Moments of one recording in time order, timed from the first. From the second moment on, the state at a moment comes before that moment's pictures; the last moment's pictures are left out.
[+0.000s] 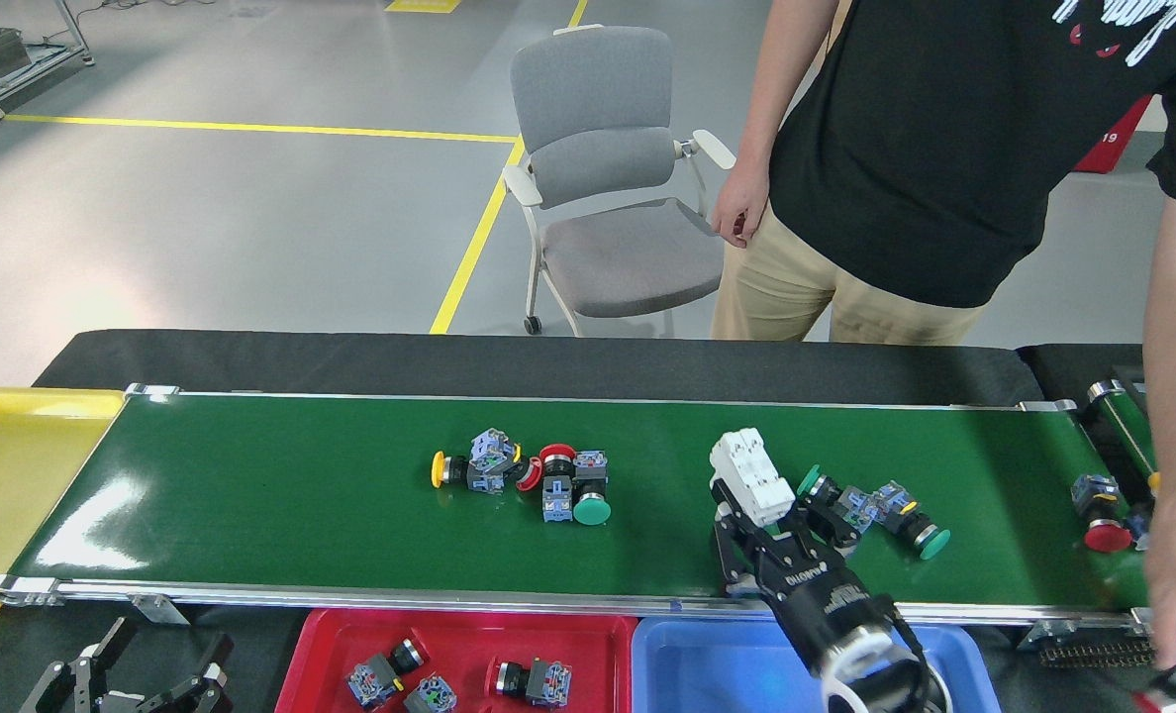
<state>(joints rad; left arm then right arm) 0.20 0.01 0.60 -1.64 -1.48 -0.75 -0.08 0.06 -0.16 0.25 -1.75 1.13 -0.20 0.17</state>
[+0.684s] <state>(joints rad) -0.03 0.10 0.34 -1.47 -1.48 -0.75 -0.08 0.19 -0.05 -0.02 -1.75 1.12 -0.61 0.18</state>
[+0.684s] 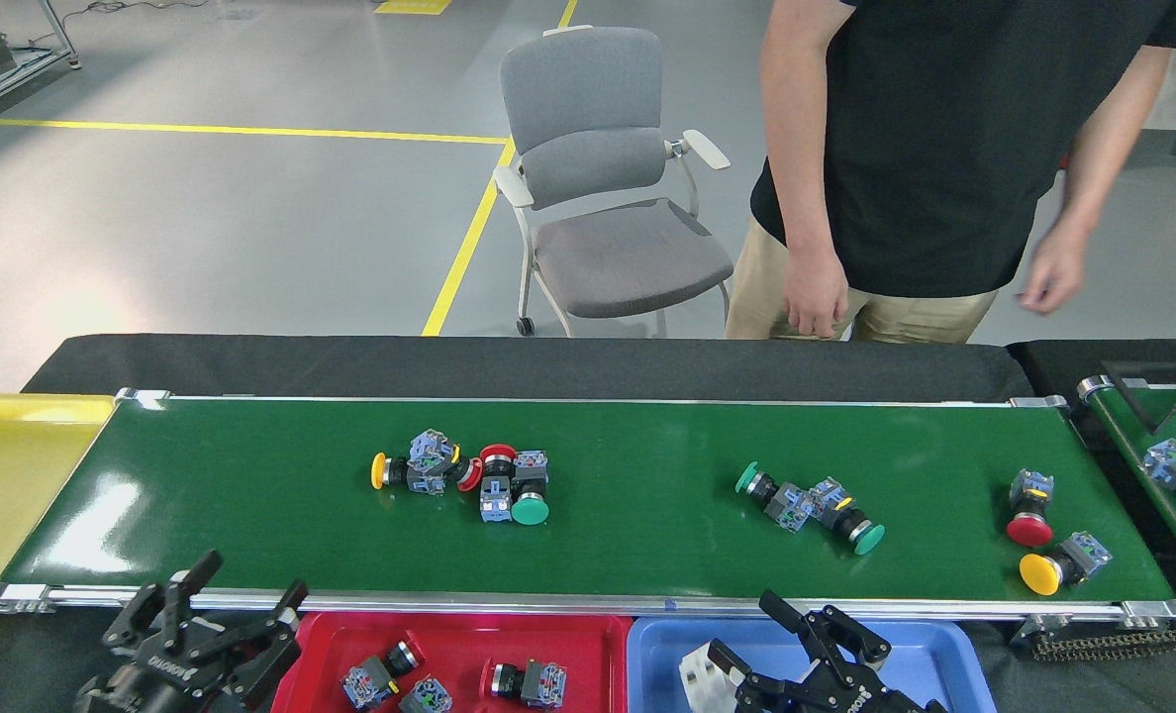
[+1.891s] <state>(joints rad) -0.46 0.22 0.06 -0.80 -1.50 -0.43 0.01 0.03 0.02 0.17 -1.59 1.35 -0.06 0.07</state>
